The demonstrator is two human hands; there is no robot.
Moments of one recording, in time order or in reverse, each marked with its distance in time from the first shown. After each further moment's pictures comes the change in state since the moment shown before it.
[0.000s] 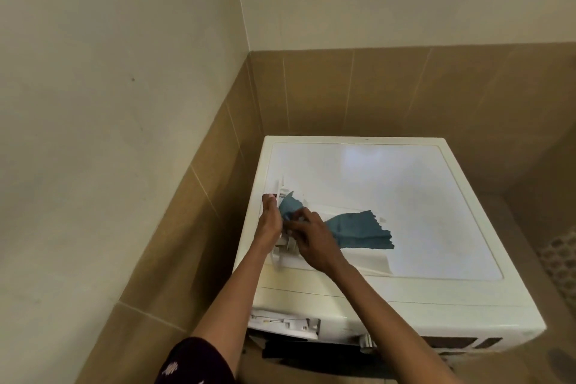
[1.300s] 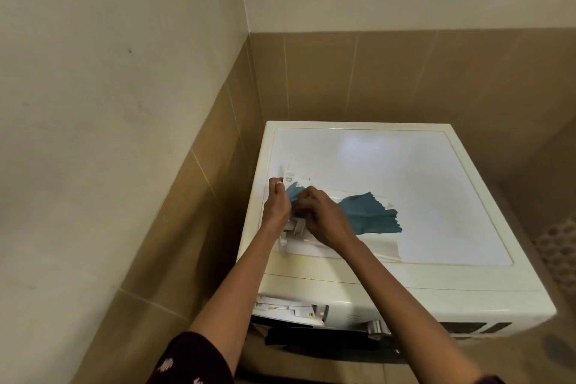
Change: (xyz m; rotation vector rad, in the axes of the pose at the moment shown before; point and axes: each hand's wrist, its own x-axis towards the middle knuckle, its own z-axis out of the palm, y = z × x) left_hand -0.002 0.001 -0.001 0.135 0.060 0.101; right_hand 0.009 -0.007 -0.011 -0.125 0.012 -0.062
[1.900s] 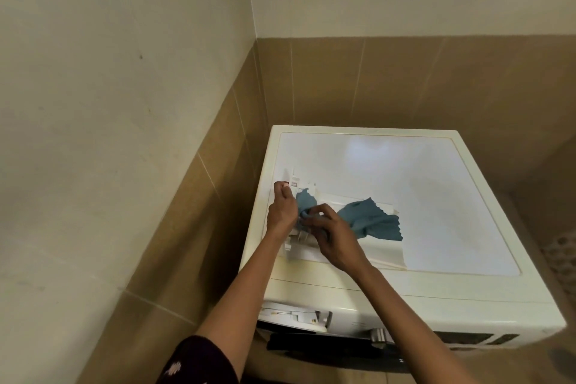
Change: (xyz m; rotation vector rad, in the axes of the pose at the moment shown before) left_hand -0.003 0.003 0.000 0.127 0.050 0.040; right_hand -0.025 0.014 0.014 0.188 0.086 -0.013
